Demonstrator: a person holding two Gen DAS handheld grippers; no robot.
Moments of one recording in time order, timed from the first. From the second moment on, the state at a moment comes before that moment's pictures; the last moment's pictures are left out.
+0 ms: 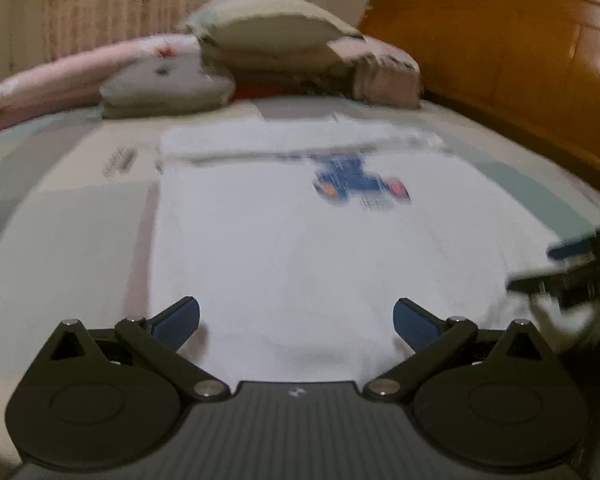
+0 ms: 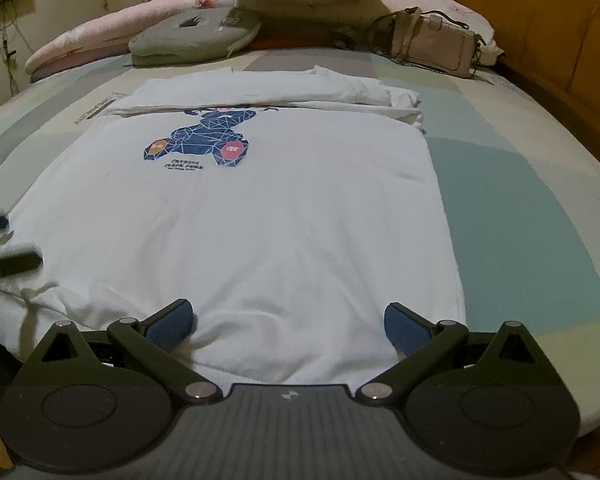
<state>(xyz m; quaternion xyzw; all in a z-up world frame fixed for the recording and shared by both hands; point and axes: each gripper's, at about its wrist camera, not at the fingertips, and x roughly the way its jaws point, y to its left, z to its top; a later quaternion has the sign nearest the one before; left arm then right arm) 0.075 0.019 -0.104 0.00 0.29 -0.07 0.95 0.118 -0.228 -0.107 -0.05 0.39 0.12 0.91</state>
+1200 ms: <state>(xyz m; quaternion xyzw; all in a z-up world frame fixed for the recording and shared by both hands) 0.185 0.026 -0.106 0.02 0.28 -0.16 0.95 0.263 -0.225 -0.100 -0.09 0.41 0.22 0.88</state>
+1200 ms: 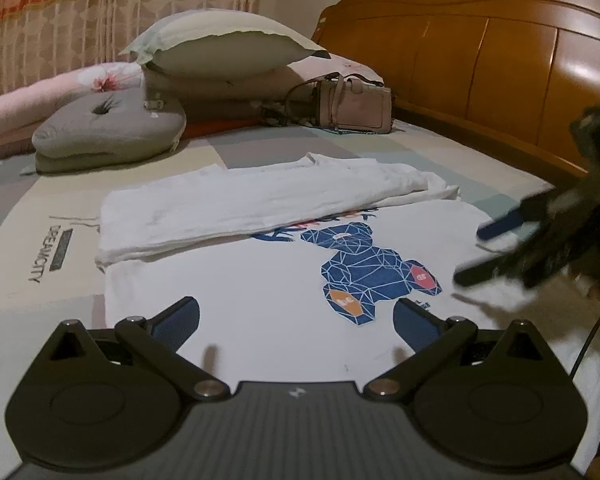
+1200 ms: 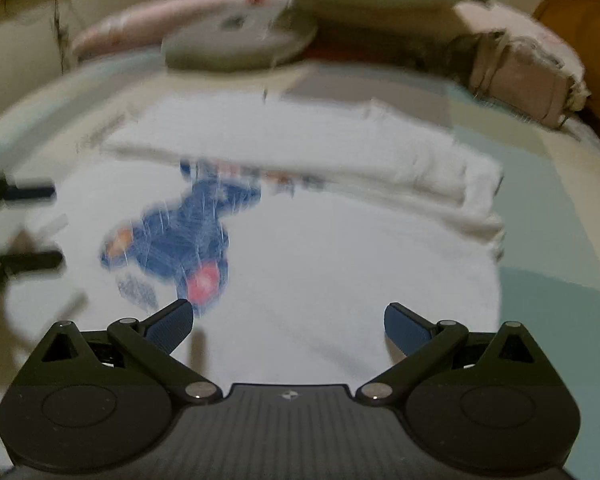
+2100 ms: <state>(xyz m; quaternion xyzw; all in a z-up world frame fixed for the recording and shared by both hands) 0.184 0.034 -0.097 -0.02 0.27 -0.17 0.95 0.302 -0.291 -0.085 0.02 0.40 0.12 0.91</state>
